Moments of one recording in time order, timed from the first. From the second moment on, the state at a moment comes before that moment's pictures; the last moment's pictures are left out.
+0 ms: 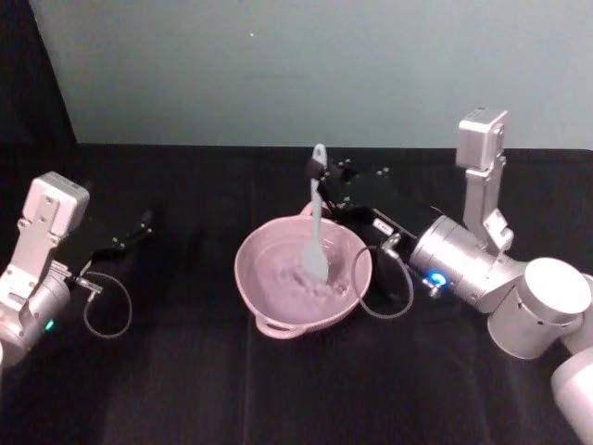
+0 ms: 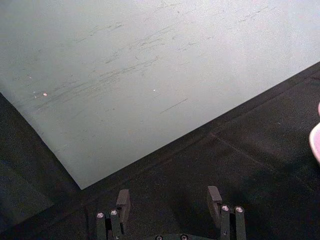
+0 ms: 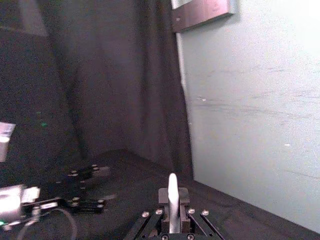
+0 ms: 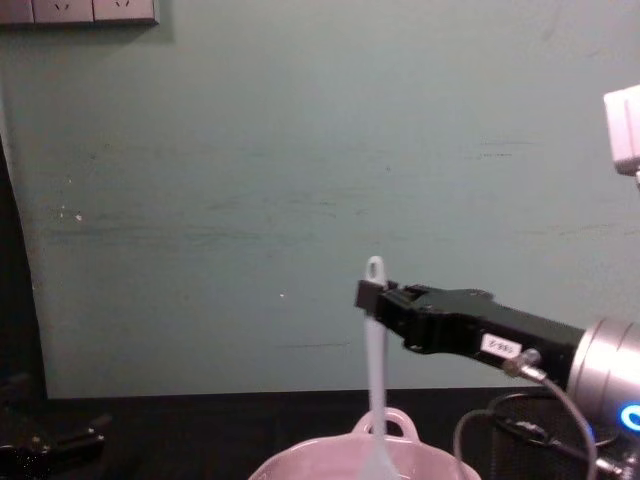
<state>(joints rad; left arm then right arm) -0.20 0.60 0.45 -1.41 -0.25 -0.12 0.03 0.37 0.29 -0.43 -1.32 0.50 -0.11 0.54</state>
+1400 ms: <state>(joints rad) -0.20 0.60 0.45 -1.41 -0.25 -0.12 0.03 0.44 0.21 -0.41 -1.15 0.54 -0.20 0.55</state>
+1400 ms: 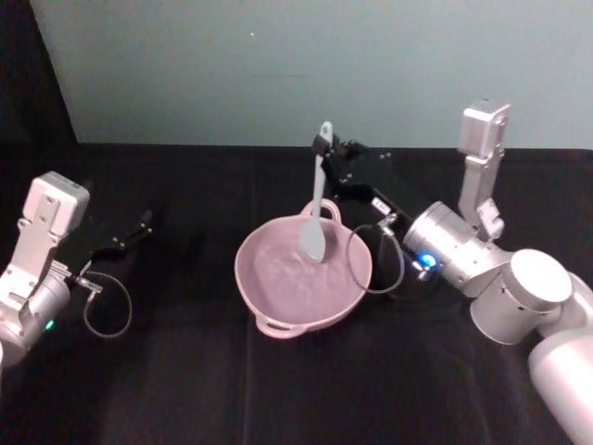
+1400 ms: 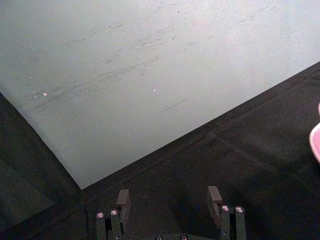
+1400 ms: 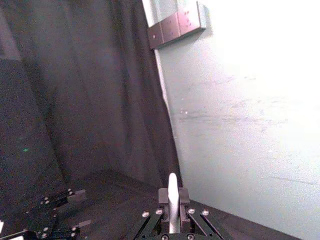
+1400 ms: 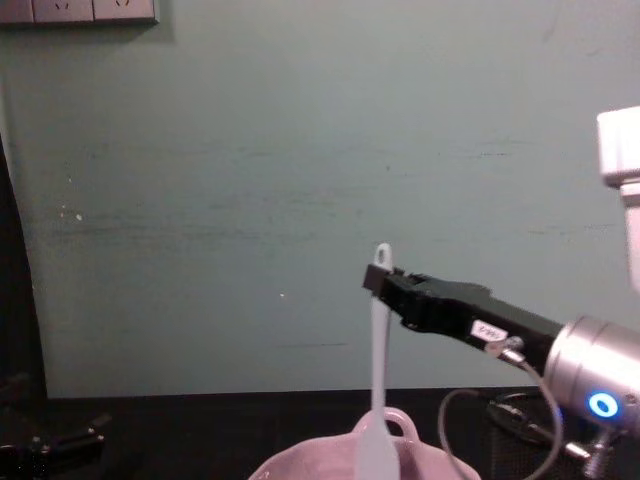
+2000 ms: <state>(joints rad) -0.20 0.60 0.45 -1.41 -0.25 -0.12 0.03 0.36 0.28 -0.40 -1.30 0.53 -0.15 0.54</state>
